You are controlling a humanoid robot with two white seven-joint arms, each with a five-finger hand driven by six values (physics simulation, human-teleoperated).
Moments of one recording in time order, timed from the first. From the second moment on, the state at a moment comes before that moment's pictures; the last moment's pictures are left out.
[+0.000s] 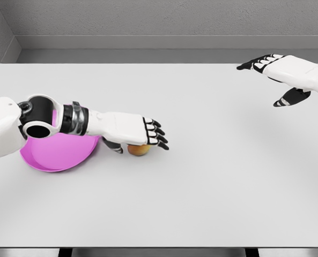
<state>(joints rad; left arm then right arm) -1.00 0.68 -1.23 -1.51 -0.40 -0.61 -0.39 -0.52 -0.92 0.37 -1.74 0.29 -0.18 0.61</state>
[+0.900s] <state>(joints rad) -1.00 0.57 -1.23 -1.35 -0.50 -0.61 -0.46 -0.51 -0.92 0.37 -1.75 0.29 -0.18 0.61</state>
